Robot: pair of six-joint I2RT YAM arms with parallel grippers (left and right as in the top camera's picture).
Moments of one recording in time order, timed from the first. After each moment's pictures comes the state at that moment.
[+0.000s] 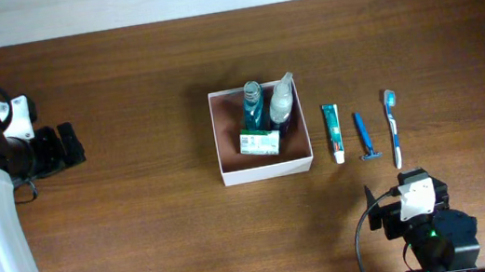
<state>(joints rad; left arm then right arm) 0.33 1.53 1.67 -1.36 0.10 0.06 -0.04 0.01 0.19 -0.62 -0.09 -0.19</state>
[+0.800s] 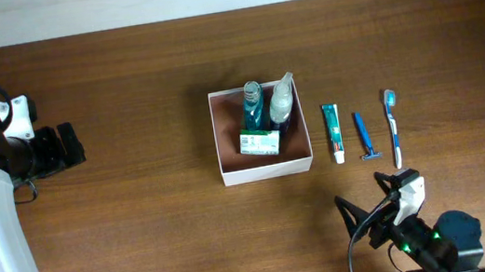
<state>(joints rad) 0.33 1.53 1.67 -1.36 0.10 0.06 -0.04 0.01 0.19 -0.52 -0.54 0.16</state>
